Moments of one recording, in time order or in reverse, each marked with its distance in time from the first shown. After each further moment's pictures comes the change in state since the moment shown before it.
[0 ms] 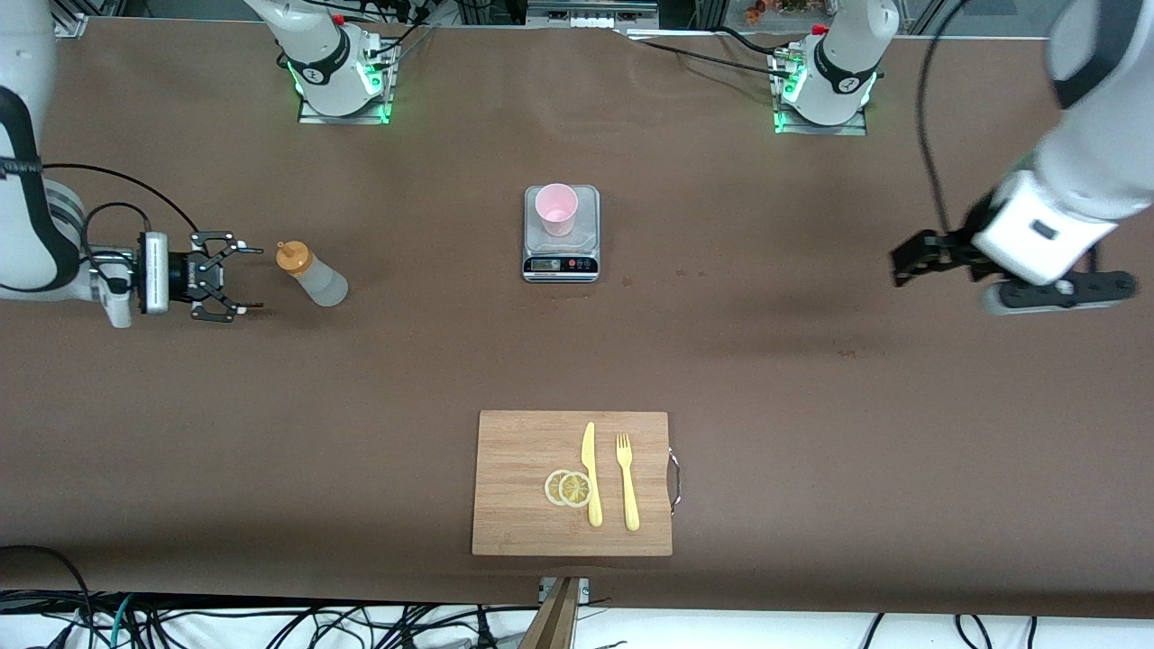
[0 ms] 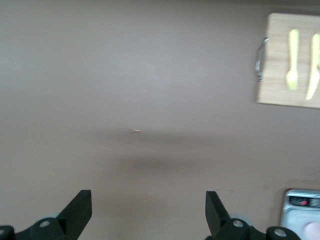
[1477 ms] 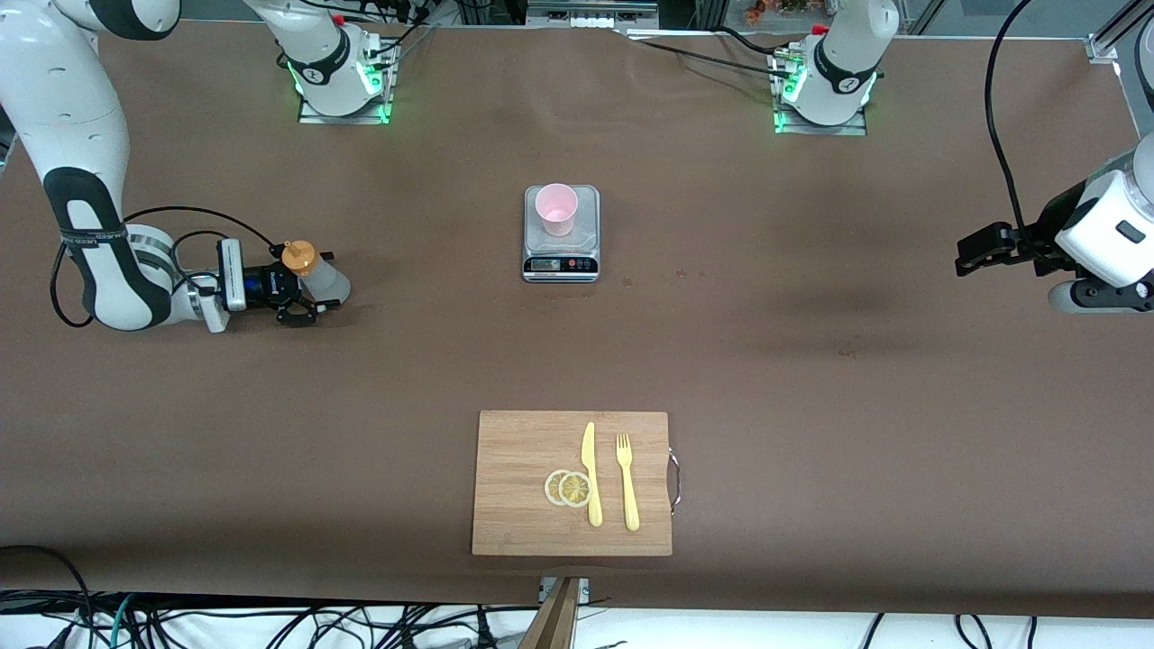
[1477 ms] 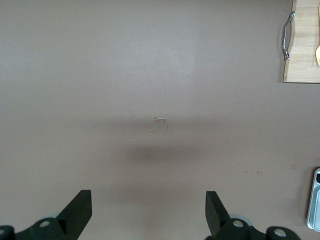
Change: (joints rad) left arm 0.010 0.009 0.051 0.022 -0.003 -0.068 0.106; right arm 0.048 0.171 0.066 0.022 0.142 -0.091 -0.305
